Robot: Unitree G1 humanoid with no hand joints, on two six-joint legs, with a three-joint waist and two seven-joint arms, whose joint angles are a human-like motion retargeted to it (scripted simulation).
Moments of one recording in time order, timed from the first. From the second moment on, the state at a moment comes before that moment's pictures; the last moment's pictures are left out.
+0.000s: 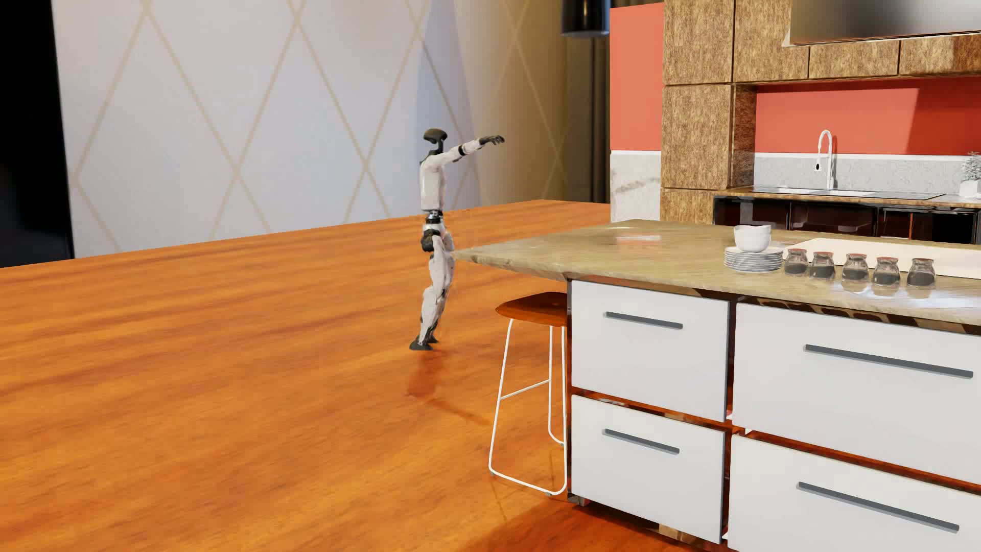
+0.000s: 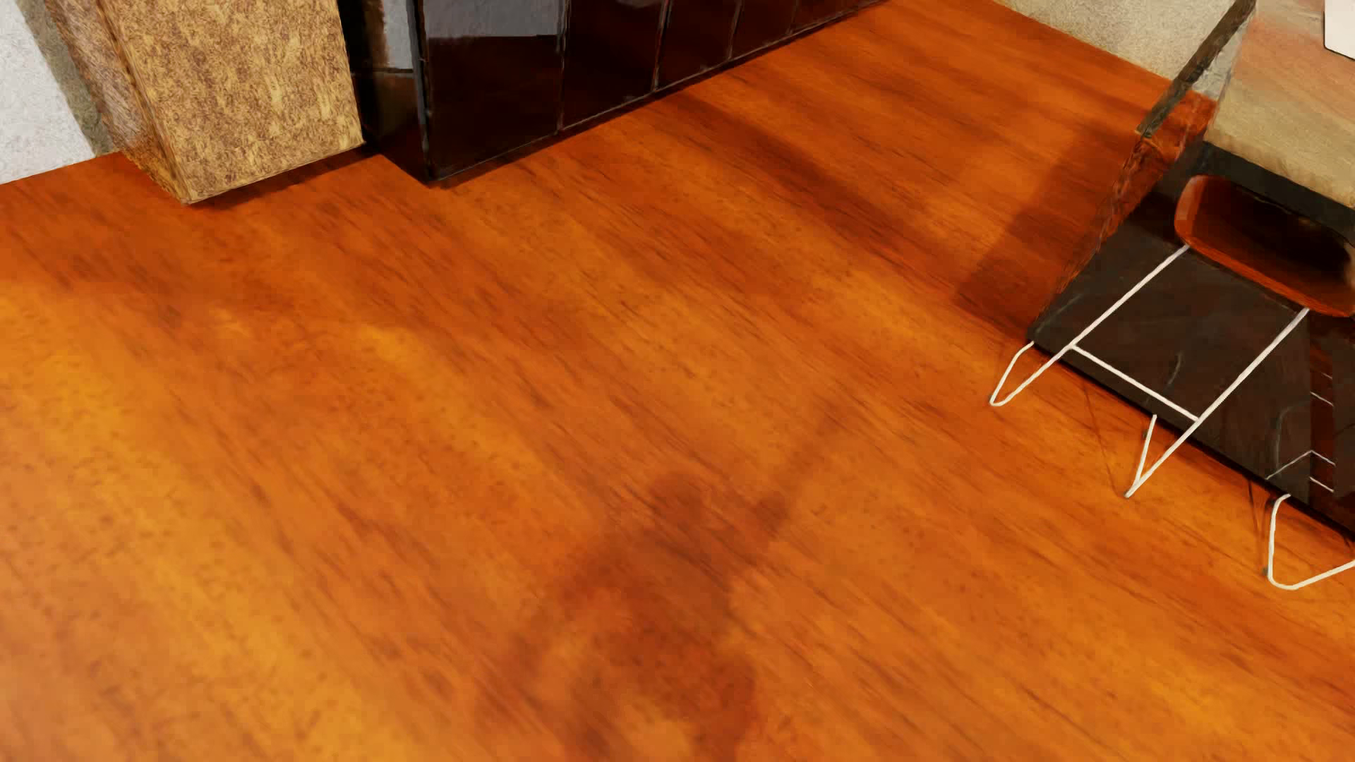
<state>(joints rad) 0.08 0.06 0.13 -0.06 0.05 -0.17 0.00 0.00 0.10 0.24 0.25 0.13 -1.56 0.00 0.02 0.58 -1.03 0.00 0.00 -0.84 0.96 1.08 1.55 0.00 0.00 0.00 0.00 0.00 0.00</state>
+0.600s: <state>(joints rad) 0.09 0.05 -0.05 -0.07 0.04 0.05 0.00 0.00 0.10 0.20 0.25 -0.02 -0.34 0.04 0.01 0.39 -0.45 0.00 0.00 -0.91 0.96 1.09 1.44 0.00 0.00 0.00 0.00 0.00 0.00</state>
